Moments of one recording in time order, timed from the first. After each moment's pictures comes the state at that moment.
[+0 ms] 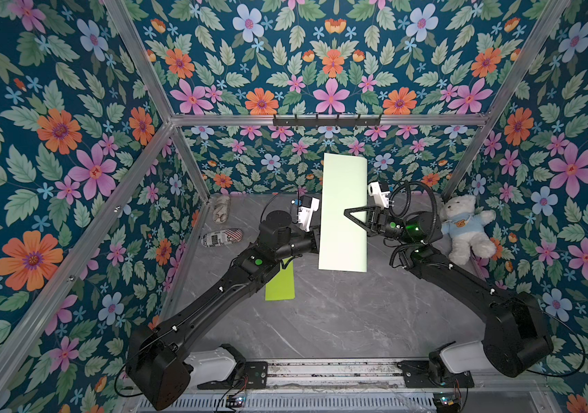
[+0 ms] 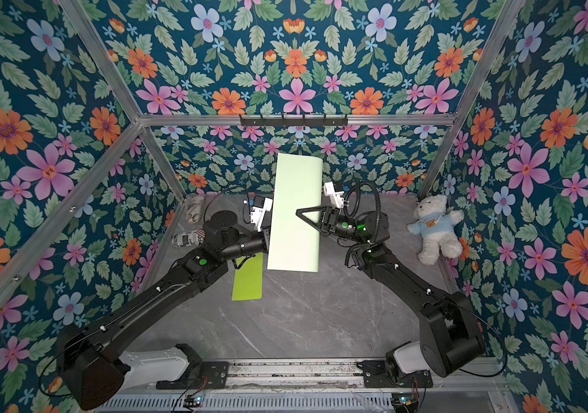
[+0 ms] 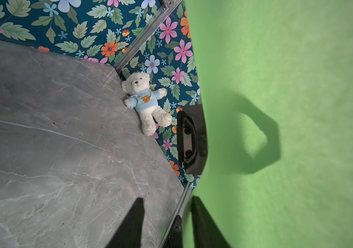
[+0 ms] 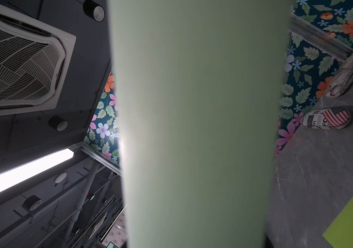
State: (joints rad) left arm -0.70 1.25 1.08 0.02 0.51 -0.78; right arm 0.46 1.43 0.96 0.96 -0.94 1.48
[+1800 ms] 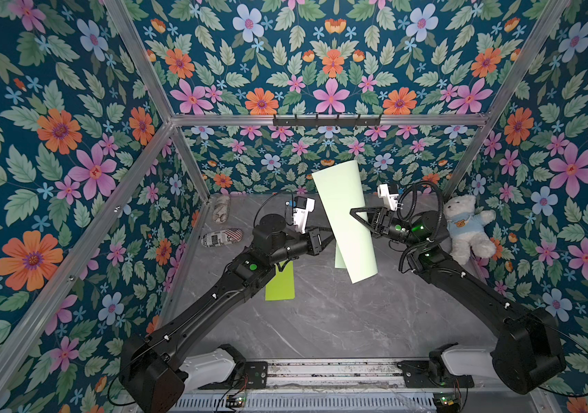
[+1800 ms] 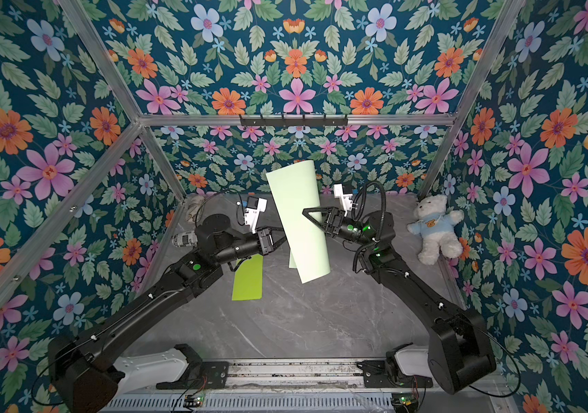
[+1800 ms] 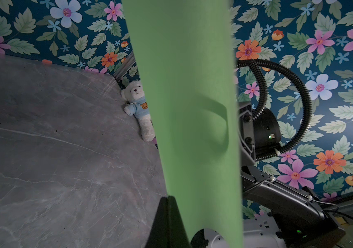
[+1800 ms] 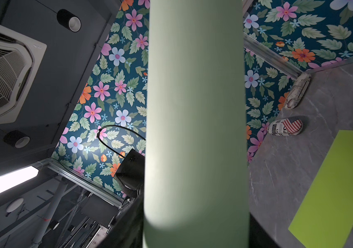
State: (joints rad) left arm -0.70 1.19 1.05 0.04 0.48 -0.78; right arm 0.44 1.33 0.94 0.70 -0.87 1.28
